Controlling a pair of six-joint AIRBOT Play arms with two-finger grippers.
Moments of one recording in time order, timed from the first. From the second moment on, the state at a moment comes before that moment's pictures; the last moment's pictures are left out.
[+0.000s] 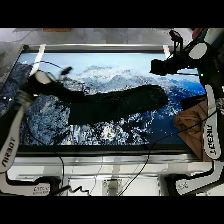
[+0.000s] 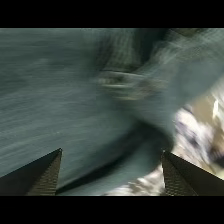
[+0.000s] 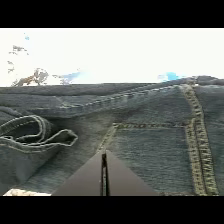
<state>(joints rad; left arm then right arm) -0.03 -1.52 1.42 1.04 -1.24 -1.28 0.02 -1.64 1.92 -1.18 1.29 1.52</state>
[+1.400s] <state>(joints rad) 0.10 -1.40 1.37 0.83 -1.20 -1.25 0.03 -1.65 1.84 -1.18 1.26 1.48</state>
